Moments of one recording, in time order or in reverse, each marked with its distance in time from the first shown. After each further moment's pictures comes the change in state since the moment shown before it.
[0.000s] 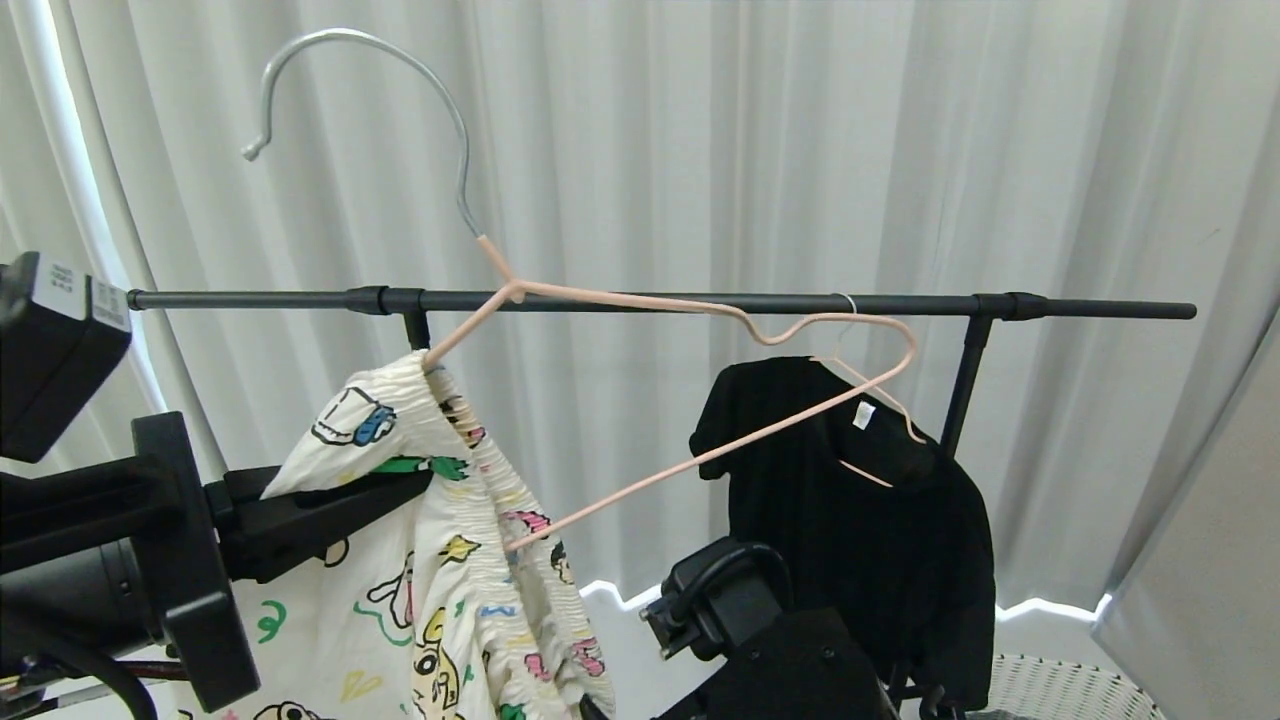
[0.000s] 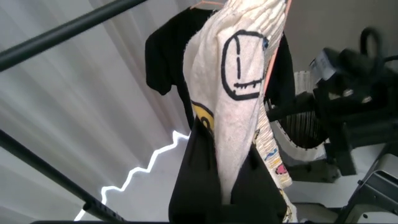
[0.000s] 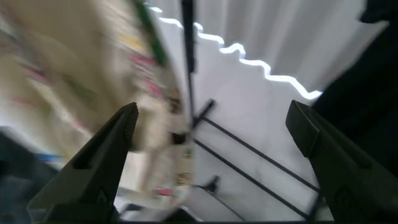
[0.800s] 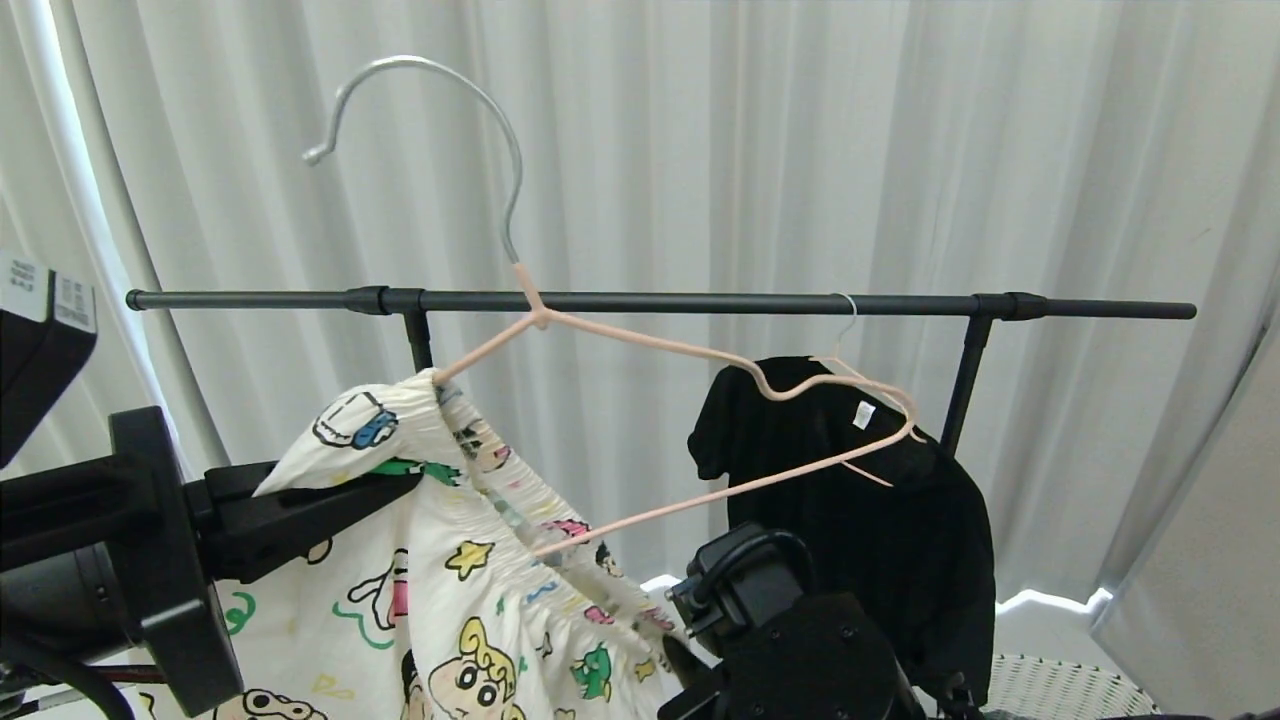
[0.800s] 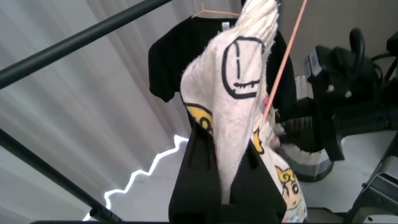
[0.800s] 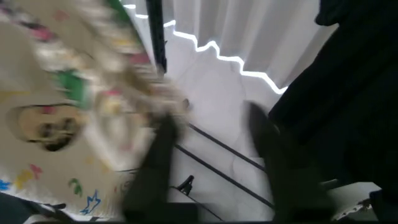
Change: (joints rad) left arm 0.001 -0.019 0.002 0.000 0.002 0.046; right arm -0.029 -0.017 0.018 0.004 -0.076 -0.022
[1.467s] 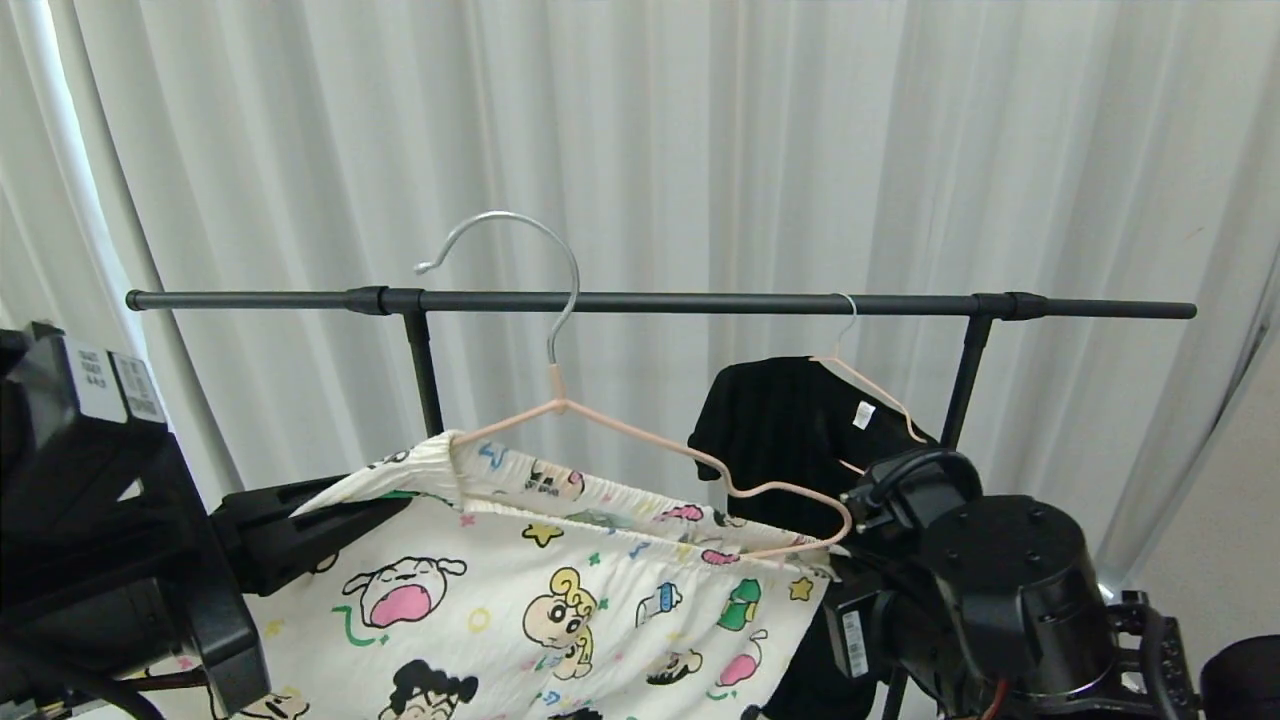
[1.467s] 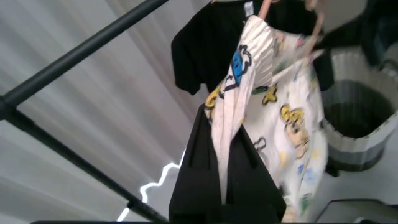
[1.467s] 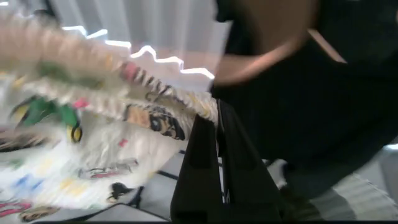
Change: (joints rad) left arm 0.083 0.006 0.121 -0.117 0.001 0.156; right arm -0.256 -0.190 0.189 0.000 -0.050 -0.102
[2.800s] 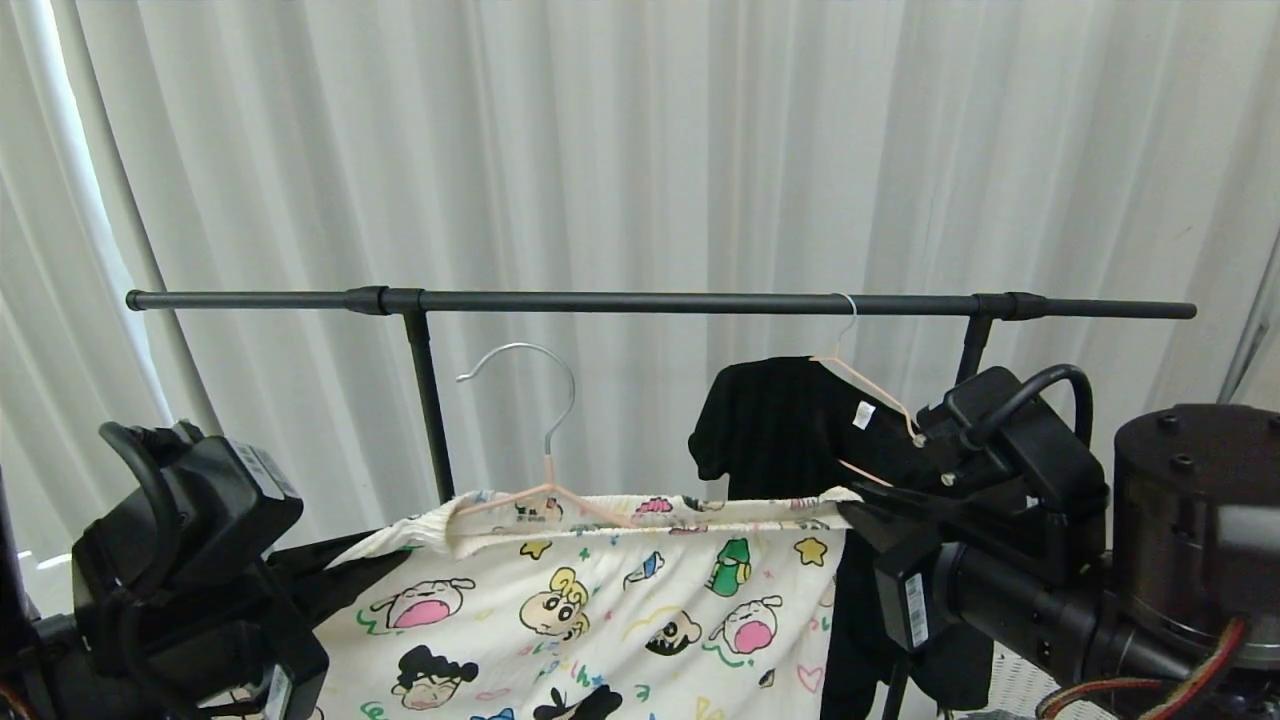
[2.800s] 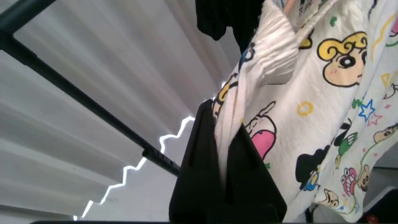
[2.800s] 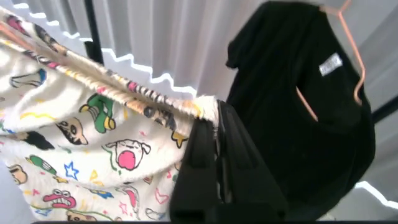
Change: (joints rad) left arm 0.036 0.076 0.128 -0.047 0.134 0.030; right arm 0.008 -0.191 -0.062 0.039 0.149 -0.214
